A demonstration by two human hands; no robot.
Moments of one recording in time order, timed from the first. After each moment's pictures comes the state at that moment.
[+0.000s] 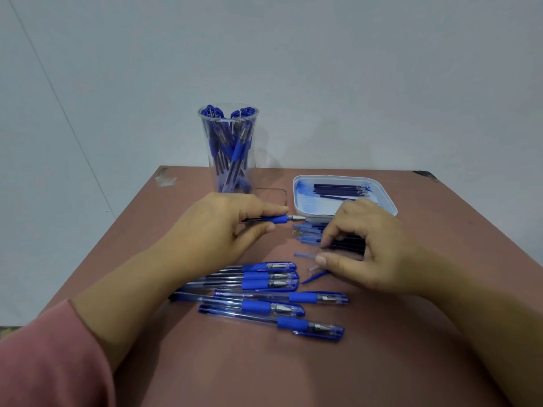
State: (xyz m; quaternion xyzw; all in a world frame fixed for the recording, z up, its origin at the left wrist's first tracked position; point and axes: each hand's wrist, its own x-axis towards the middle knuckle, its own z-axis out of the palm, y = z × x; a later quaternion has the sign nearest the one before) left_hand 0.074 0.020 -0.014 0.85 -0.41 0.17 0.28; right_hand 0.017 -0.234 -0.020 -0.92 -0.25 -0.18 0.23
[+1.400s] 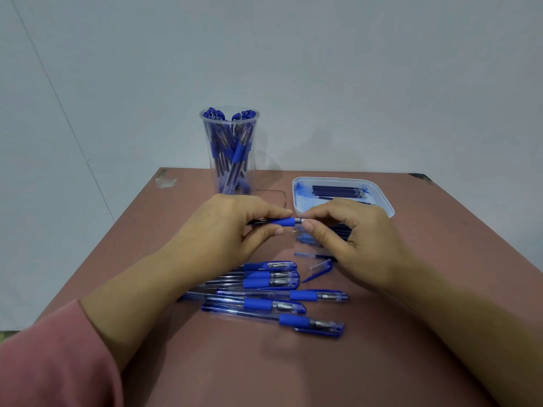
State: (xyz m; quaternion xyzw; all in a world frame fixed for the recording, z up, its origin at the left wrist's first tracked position) left_hand 0.067 0.014 -0.013 0.83 -0.43 0.18 0.31; right_hand 0.018 -0.203 -0.020 -0.87 -0.23 -0.25 0.36
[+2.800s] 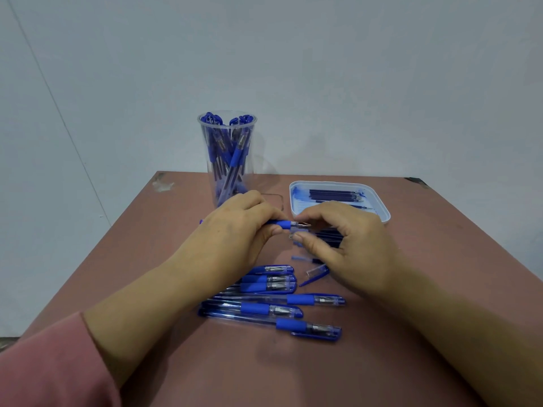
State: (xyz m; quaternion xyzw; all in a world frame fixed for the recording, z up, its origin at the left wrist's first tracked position) left_hand 0.070 0.006 -0.026 0.84 -0.41 0.25 0.24; right_hand 0.020 -0.198 -0.024 -0.87 -0.24 -0.31 0.28
